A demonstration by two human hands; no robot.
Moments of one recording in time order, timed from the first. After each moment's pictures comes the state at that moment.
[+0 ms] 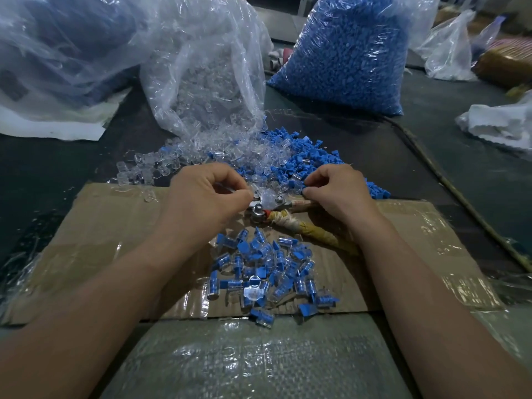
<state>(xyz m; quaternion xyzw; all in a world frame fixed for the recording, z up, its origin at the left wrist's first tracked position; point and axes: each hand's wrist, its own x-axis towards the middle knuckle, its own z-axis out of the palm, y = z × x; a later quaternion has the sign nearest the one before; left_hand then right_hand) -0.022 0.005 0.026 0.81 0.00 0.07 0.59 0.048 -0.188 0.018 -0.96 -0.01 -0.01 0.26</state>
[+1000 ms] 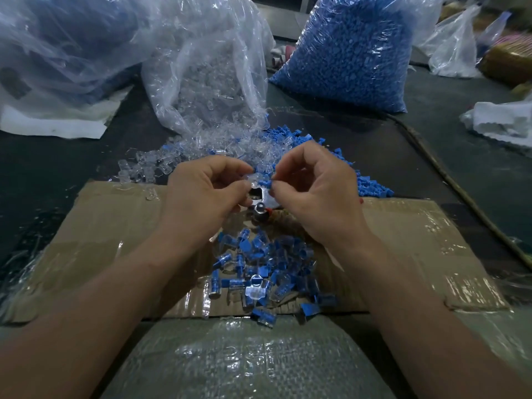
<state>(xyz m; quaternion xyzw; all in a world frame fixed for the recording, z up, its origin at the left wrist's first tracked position) -0.022 0.004 0.026 0.78 0.00 0.10 0.62 -0.006 -0.145 0.039 -0.84 -0.20 -0.14 0.48</state>
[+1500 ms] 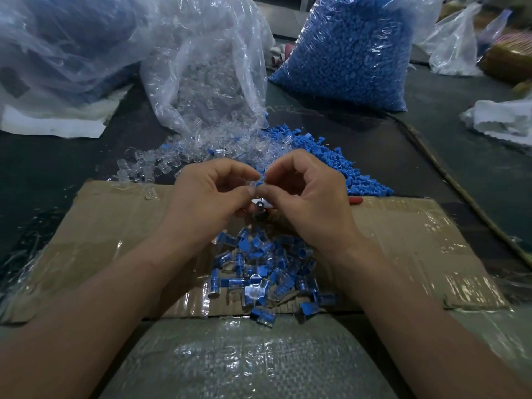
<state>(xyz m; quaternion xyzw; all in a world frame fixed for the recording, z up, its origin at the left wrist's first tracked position) -0.018 0.004 0.022 0.77 -0.04 0.07 0.64 -0.004 -0.141 0.030 -0.83 -0.23 -0.14 0.48</state>
